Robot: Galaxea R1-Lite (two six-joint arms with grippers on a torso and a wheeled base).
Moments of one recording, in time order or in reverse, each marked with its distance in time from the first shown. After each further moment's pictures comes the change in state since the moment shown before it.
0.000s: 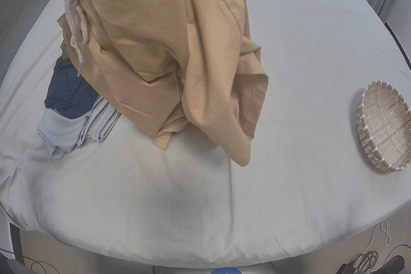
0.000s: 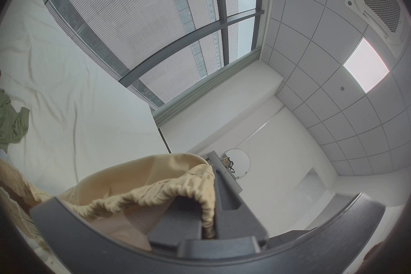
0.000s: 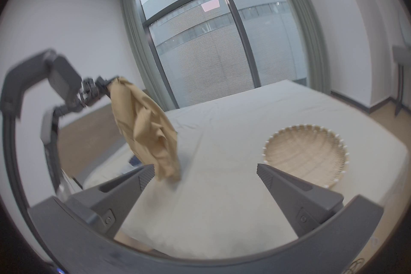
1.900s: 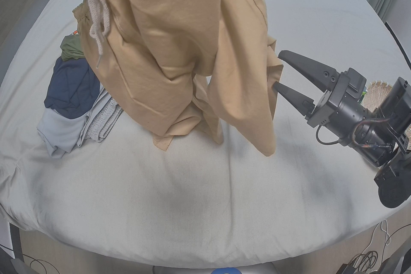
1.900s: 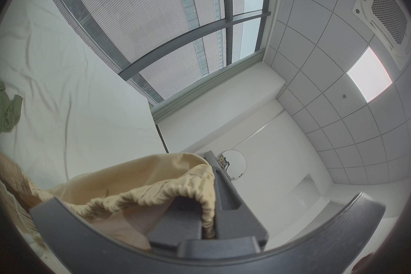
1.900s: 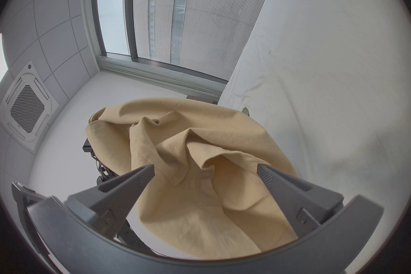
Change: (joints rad) left arm -0.097 0.106 -0.172 0.098 0.075 -0.014; right arm 0.528 1.522 -0.280 -1.360 0.089 0.744
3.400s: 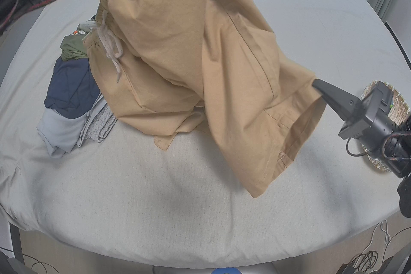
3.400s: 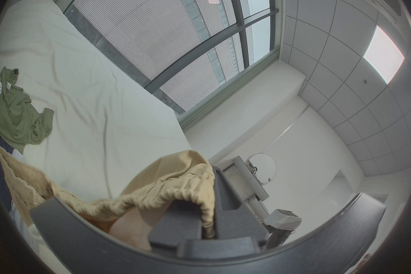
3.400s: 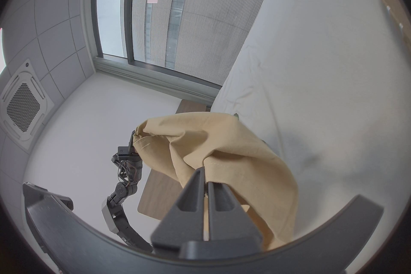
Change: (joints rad) left arm 0.164 -0.055 0.401 -0.308 0.029 0.077; right arm -0.100 -0.155 0.170 0.000 0.041 0.010
